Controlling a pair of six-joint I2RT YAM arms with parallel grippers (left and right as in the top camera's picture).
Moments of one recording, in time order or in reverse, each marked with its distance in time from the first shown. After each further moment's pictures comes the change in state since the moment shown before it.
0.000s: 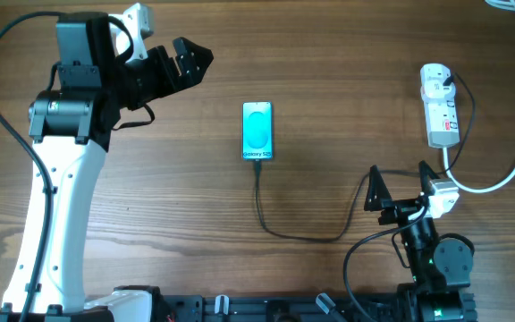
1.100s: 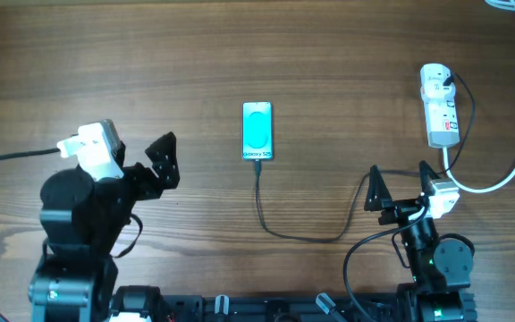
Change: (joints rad) left arm 0.000 -0.800 -0.657 0.187 -0.383 0.058; right arm 0.000 -0.004 0.000 0.001 0.000 0.000
